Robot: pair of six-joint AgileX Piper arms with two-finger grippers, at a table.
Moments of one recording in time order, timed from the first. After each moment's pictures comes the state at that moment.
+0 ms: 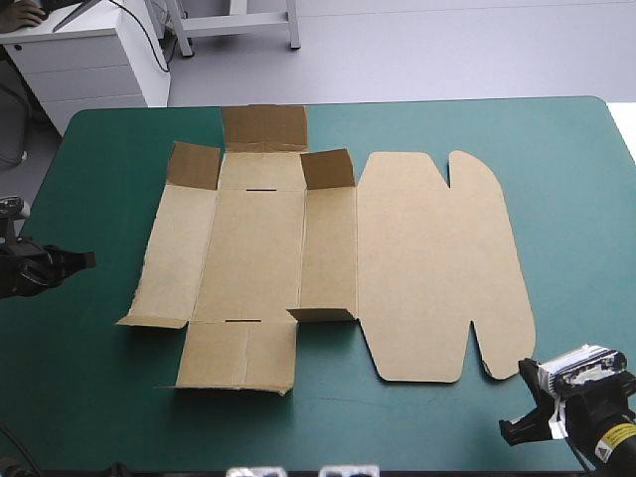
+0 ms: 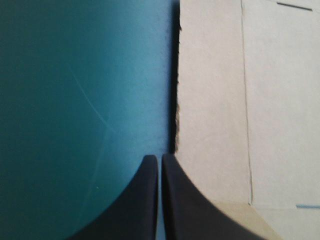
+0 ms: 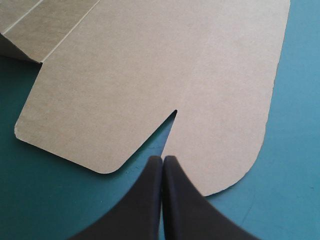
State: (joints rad) left arm 0.60 1.19 -1.04 -0.56 1.03 0.68; right arm 0.36 0.24 -0.46 0.01 0.85 -0.05
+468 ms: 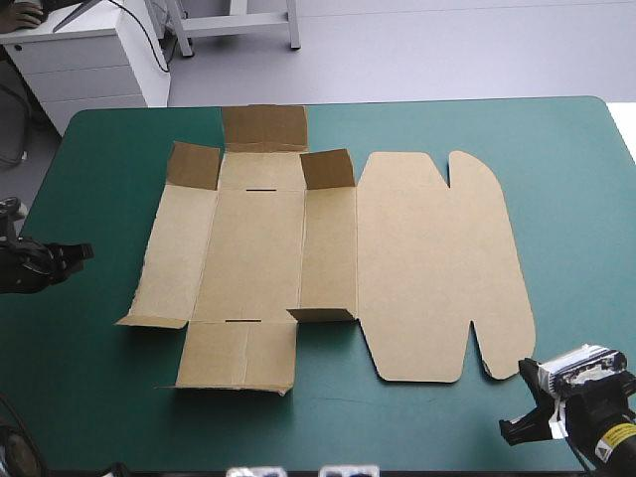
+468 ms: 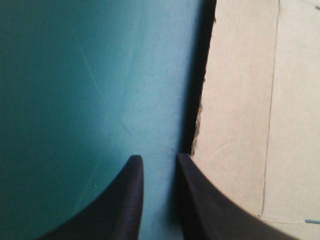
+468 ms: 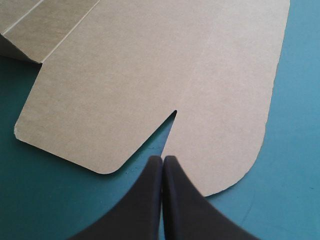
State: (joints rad) left arm 0.60 1.33 -1.04 -0.56 0.99 0.60; right arm 0.36 0.24 -0.46 0.01 0.85 -0.05
